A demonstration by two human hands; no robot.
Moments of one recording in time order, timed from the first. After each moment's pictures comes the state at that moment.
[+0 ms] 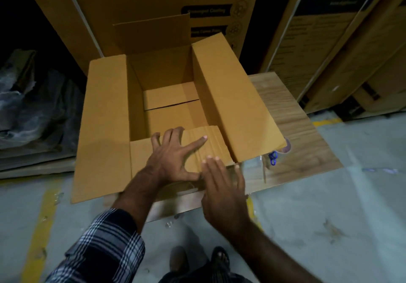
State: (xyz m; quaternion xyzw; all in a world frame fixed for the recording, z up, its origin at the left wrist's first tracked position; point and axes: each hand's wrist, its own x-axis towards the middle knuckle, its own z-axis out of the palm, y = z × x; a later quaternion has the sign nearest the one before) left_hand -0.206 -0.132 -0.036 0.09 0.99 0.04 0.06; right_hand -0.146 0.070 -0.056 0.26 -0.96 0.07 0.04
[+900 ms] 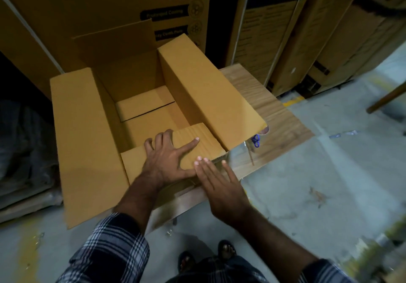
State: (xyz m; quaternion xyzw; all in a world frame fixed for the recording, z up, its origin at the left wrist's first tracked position) left_hand -0.206 -0.131 -0.042 0.13 0.99 0.02 0.05; right_hand -0.132 0.074 -0.070 0.28 -0.96 0.03 0.02
